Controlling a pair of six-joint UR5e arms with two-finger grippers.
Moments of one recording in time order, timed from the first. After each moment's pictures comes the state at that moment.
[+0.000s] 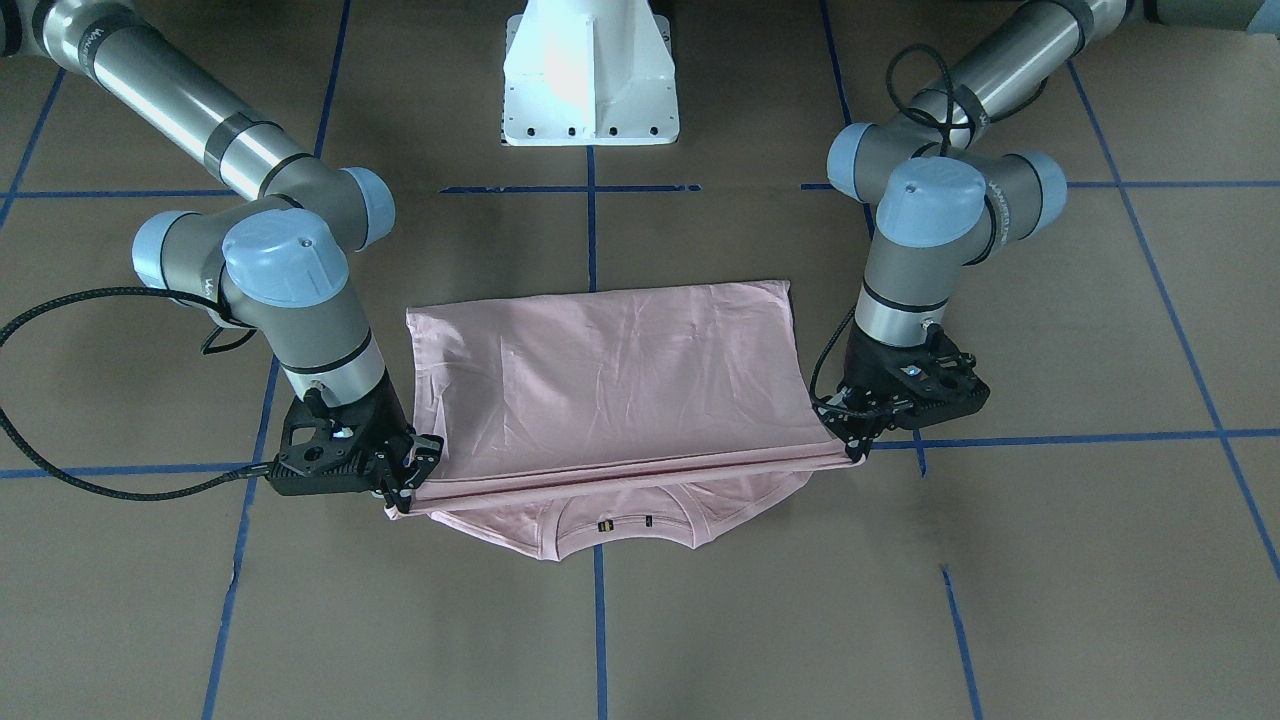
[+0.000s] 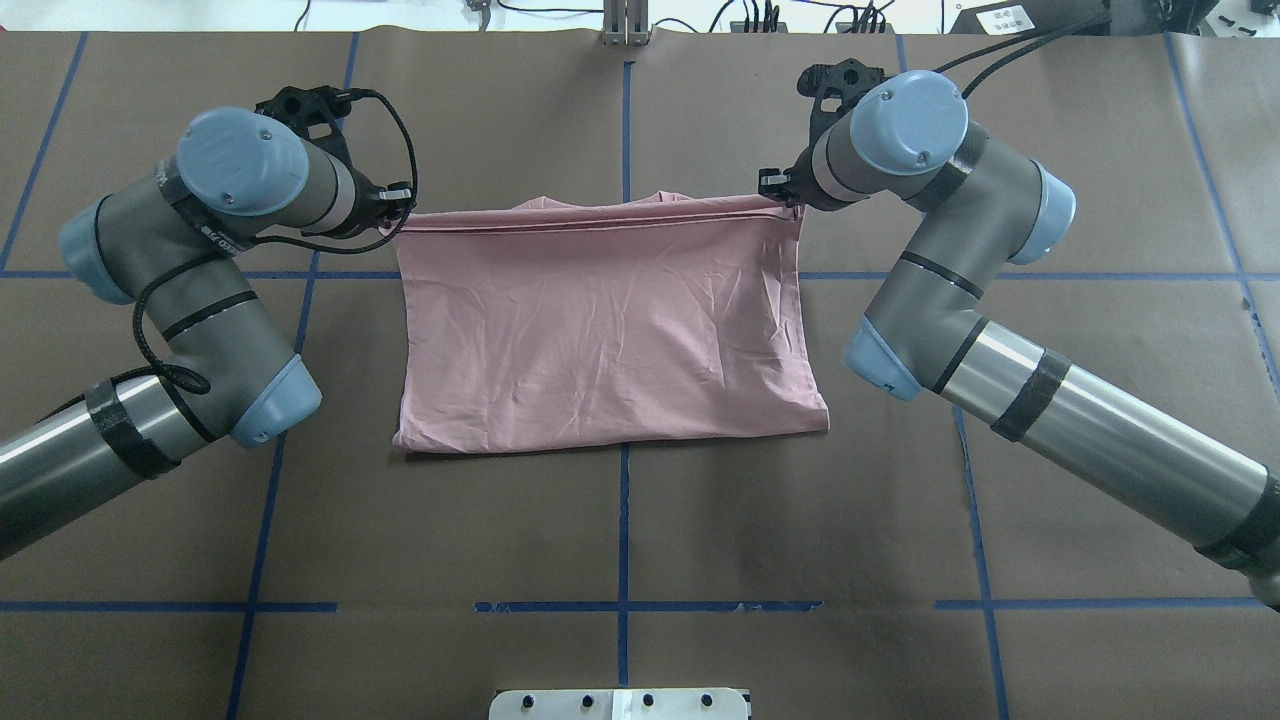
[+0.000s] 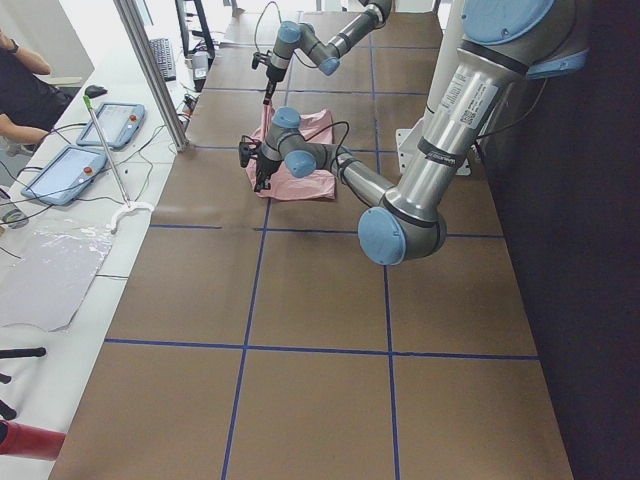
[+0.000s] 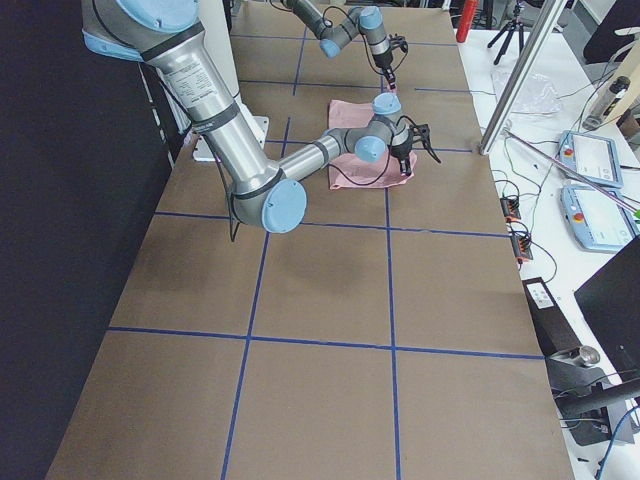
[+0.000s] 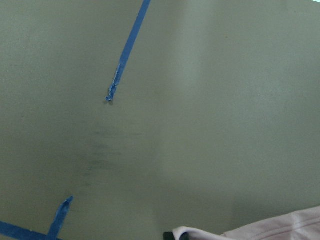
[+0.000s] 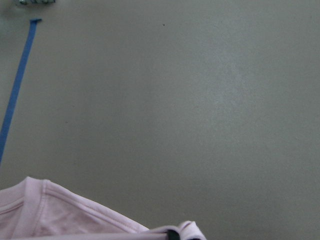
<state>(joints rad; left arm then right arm) -0.77 -2.10 -1.52 -1.96 -1.70 -1.32 0.77 -0.92 1.35 -1.09 1.77 1.09</state>
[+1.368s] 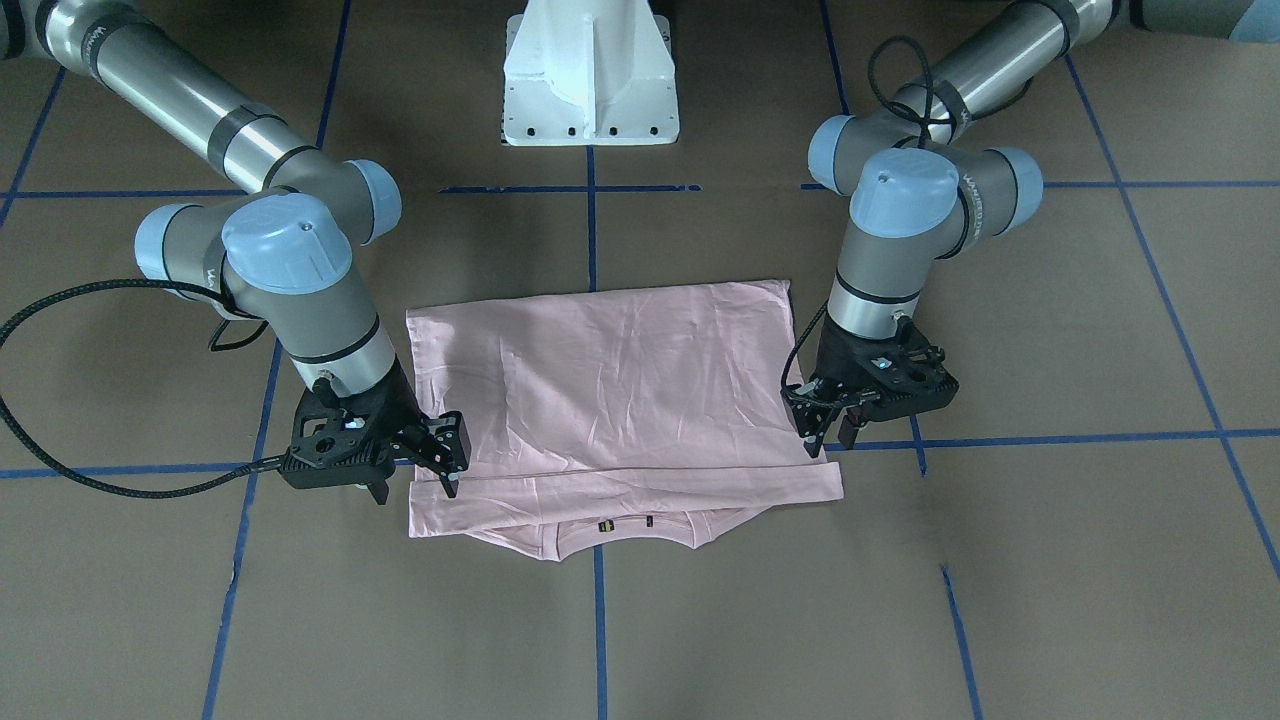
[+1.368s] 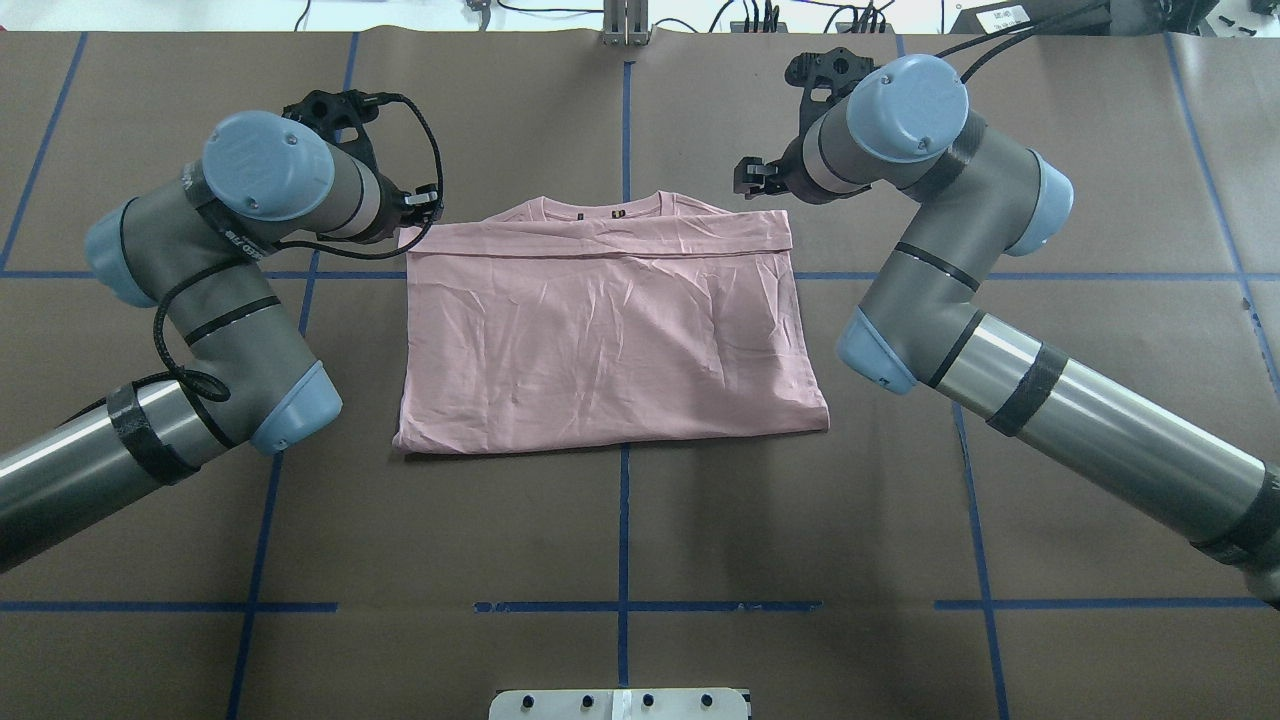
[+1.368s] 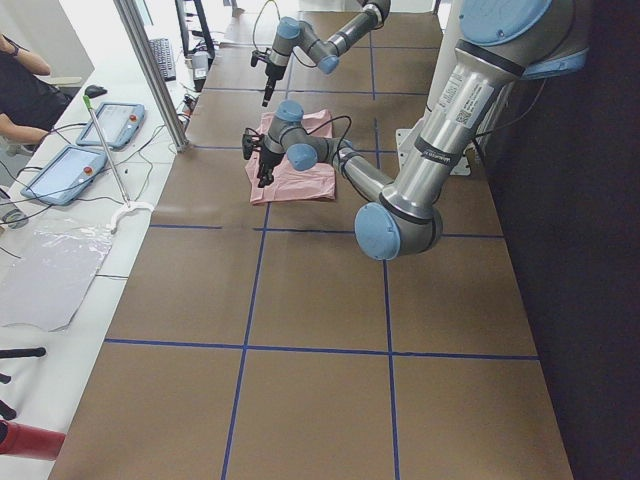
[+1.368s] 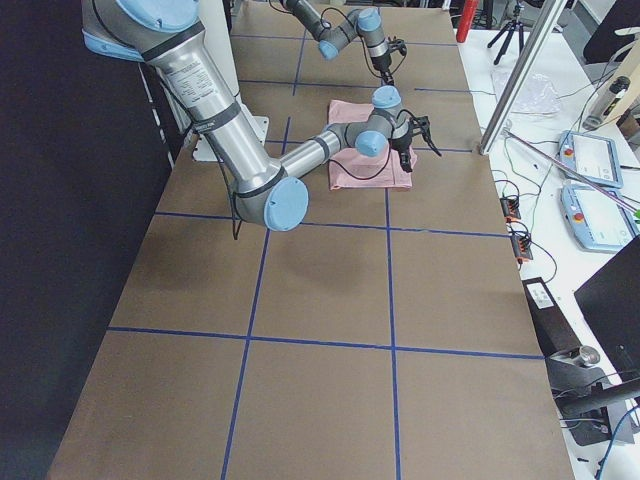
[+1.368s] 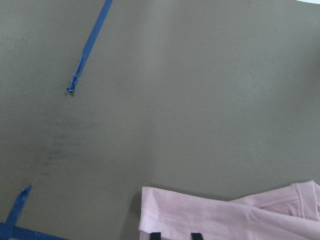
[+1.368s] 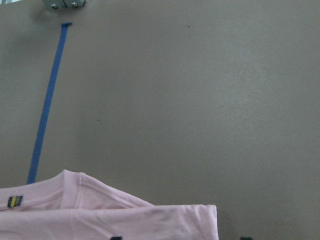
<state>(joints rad) -0.74 -2.12 -1.53 -1.95 -1.71 -1.32 0.78 -0.92 1.39 -1.09 1.83 1.09</state>
